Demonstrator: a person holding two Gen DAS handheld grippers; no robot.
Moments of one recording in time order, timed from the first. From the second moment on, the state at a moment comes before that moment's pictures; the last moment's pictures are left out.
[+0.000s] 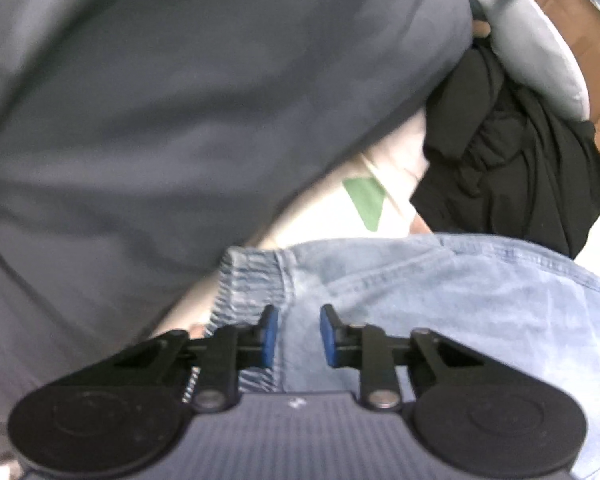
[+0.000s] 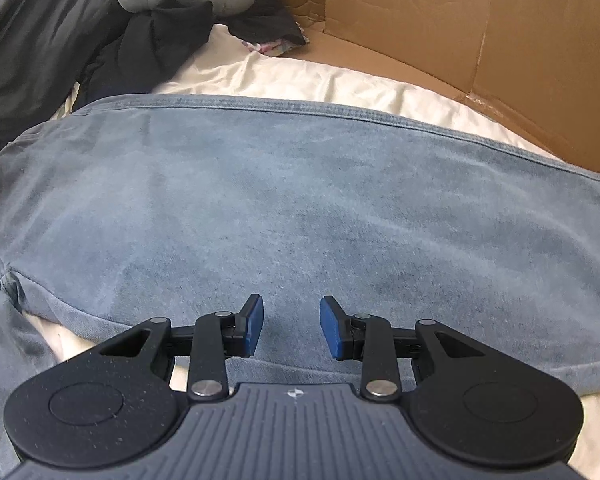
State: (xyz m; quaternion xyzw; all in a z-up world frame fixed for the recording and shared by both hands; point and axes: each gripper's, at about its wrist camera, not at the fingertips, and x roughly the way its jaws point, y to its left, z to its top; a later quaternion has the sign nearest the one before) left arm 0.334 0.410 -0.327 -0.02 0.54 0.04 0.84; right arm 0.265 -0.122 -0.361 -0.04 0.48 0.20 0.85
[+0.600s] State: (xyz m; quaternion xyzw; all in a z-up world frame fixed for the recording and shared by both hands) left arm 0.339 0.391 -0.372 0.07 0.54 0.04 0.84; right arm 0.265 -0.136 -0.374 -0.03 0.49 0.17 0.85
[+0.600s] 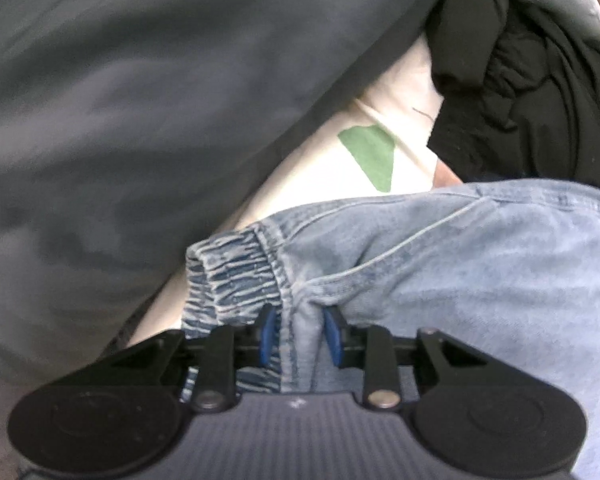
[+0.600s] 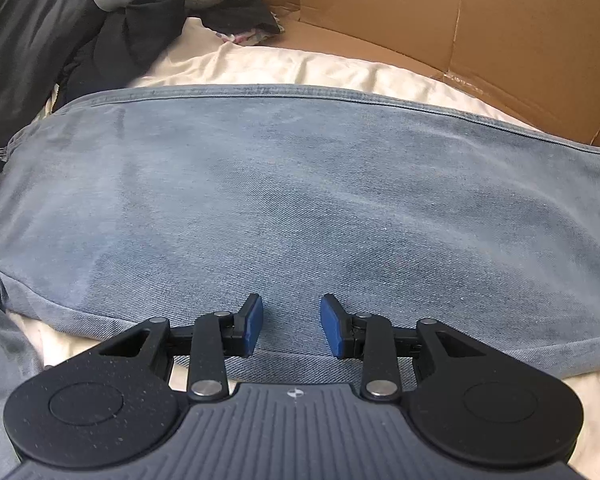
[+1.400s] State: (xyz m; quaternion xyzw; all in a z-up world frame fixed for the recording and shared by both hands) left arm 0.332 0.359 -0.367 0.02 0.56 0.02 0.83; right arm 0.258 -0.138 -0.375 -0.02 0.48 0.17 0.86
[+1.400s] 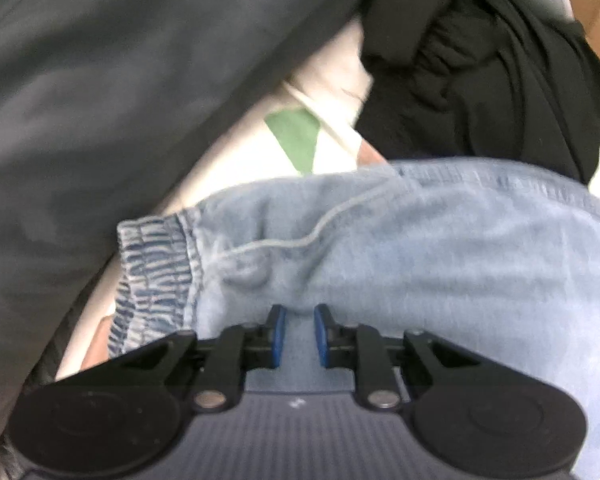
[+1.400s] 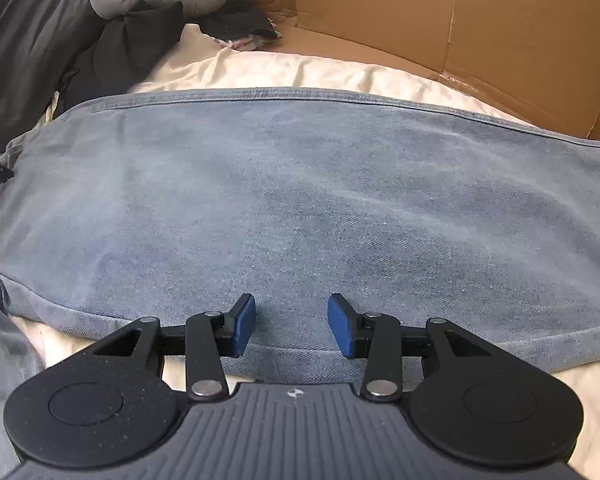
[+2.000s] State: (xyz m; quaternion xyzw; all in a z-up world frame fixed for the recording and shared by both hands) left arm 0.348 0.380 -0.374 -0.02 0.53 0.04 0.85; right arm 0.259 -0.138 -0.377 -0.02 0.48 0.17 0.86
